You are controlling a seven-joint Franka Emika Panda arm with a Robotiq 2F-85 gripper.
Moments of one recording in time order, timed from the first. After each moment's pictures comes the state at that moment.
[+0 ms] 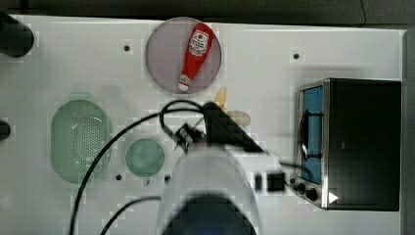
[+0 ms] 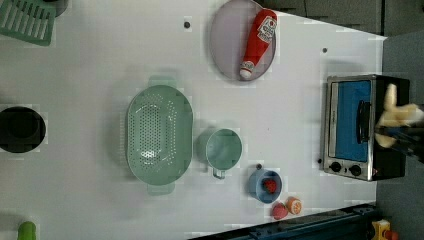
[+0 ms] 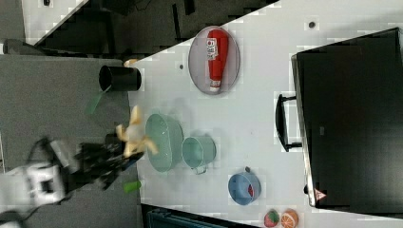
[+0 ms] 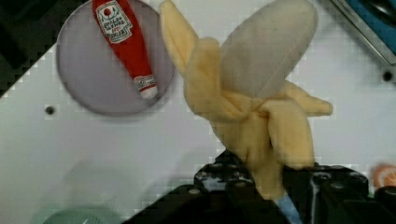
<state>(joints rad) -0.01 -0.45 0.04 -2.16 0.00 0.28 0.01</state>
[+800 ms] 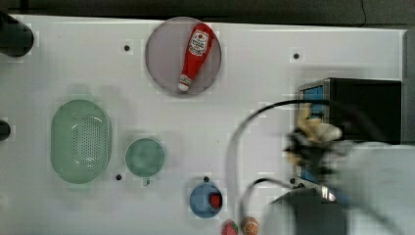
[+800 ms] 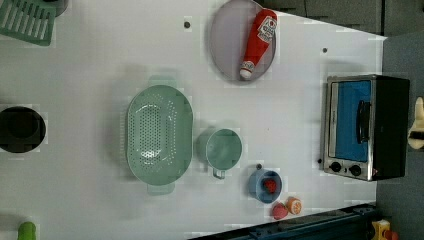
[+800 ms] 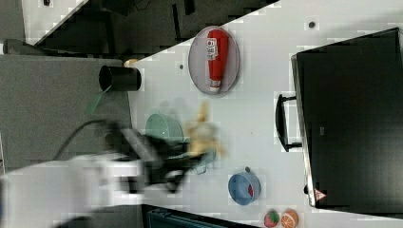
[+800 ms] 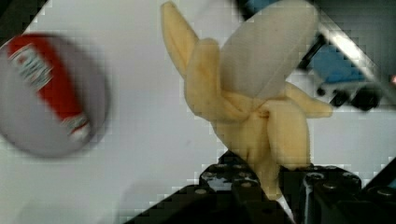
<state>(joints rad) -0.02 -0.25 -0.39 -2.07 -0.02 0.28 -0.31</state>
